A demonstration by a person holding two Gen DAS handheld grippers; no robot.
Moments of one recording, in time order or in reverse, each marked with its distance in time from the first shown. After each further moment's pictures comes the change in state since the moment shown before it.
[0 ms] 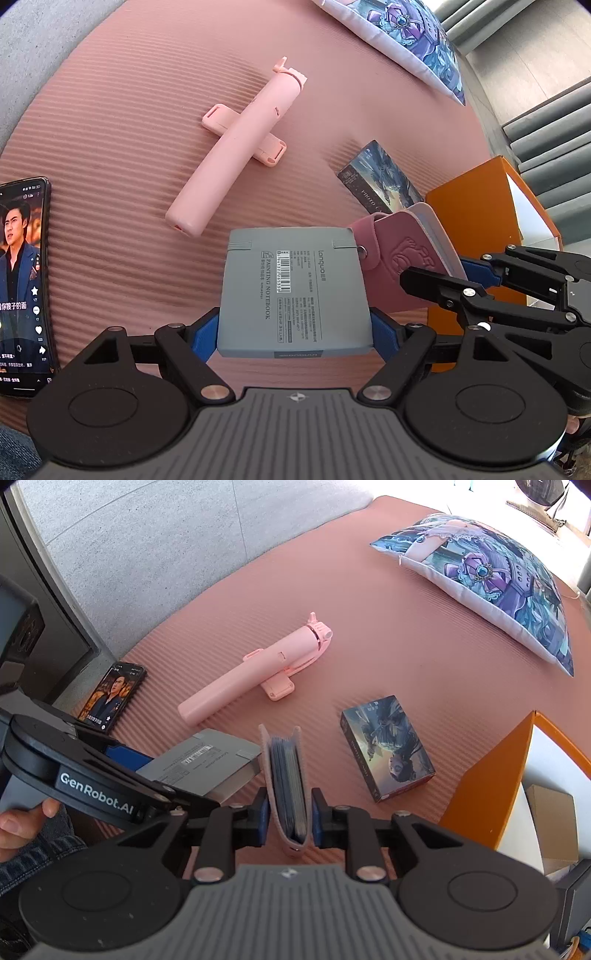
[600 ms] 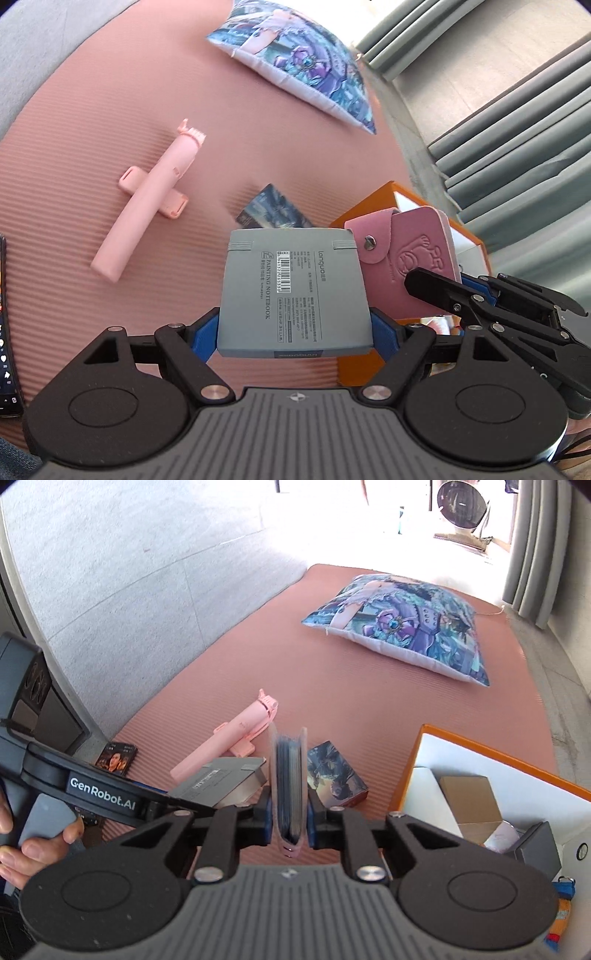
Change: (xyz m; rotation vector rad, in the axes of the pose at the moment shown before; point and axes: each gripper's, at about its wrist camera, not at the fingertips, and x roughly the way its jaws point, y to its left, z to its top) left arm -0.042 -0.055 0.000 0.107 -0.139 -0.188; right arm -0.101 -0.012 -0.029 0.175 -0.268 -0.125
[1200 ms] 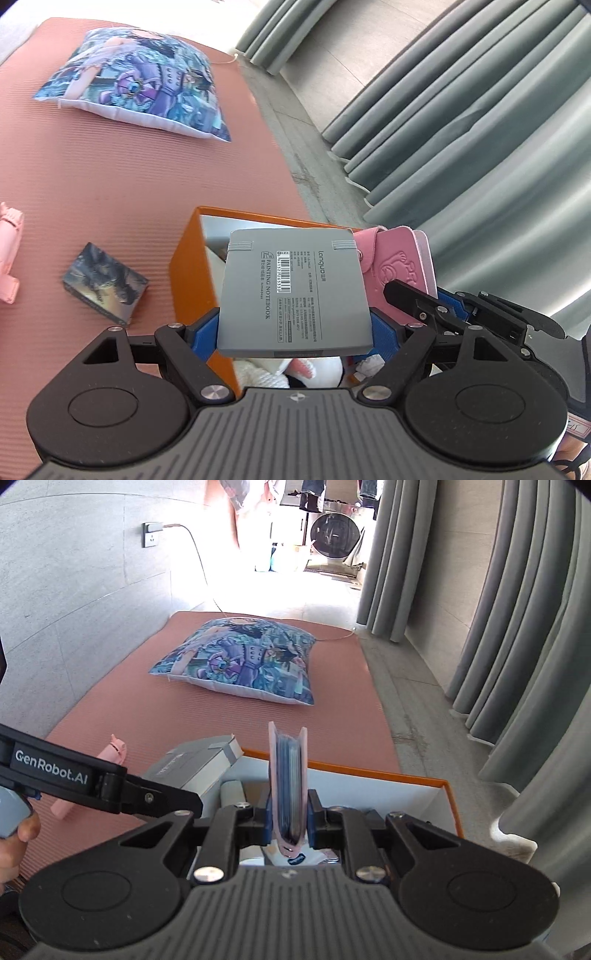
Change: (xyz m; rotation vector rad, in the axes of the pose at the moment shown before) left arm 0.054 -0.137 0.020 0.229 0.011 -0.180; right arm -0.076 -0.083 -0.024 0.107 -0.112 -0.405
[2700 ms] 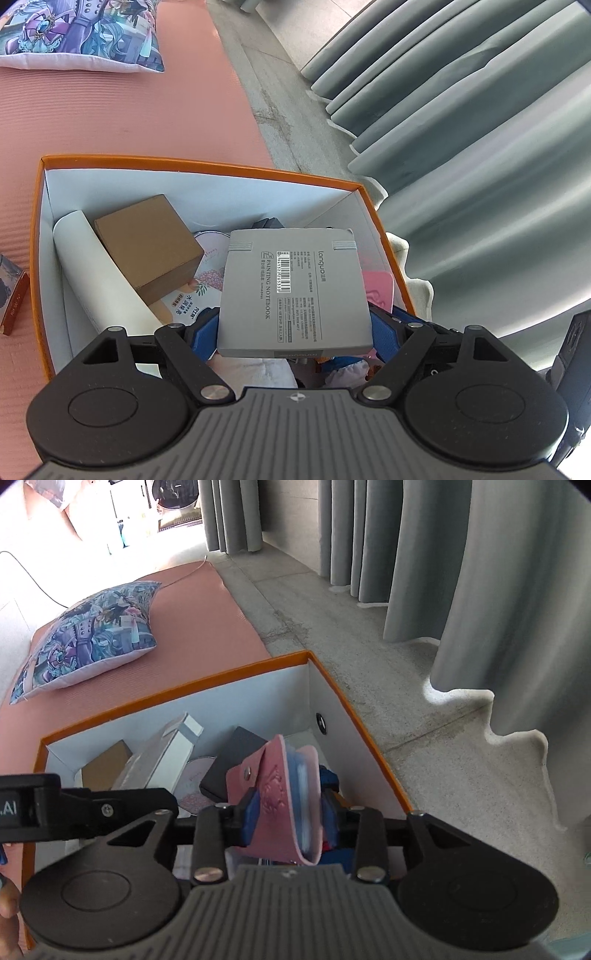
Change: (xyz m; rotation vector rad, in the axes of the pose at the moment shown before) left arm 0.122 -0.040 0.003 -0.002 0.156 -0.024; right arm 0.070 -0.099 -0.057 0.418 0.197 -0.199
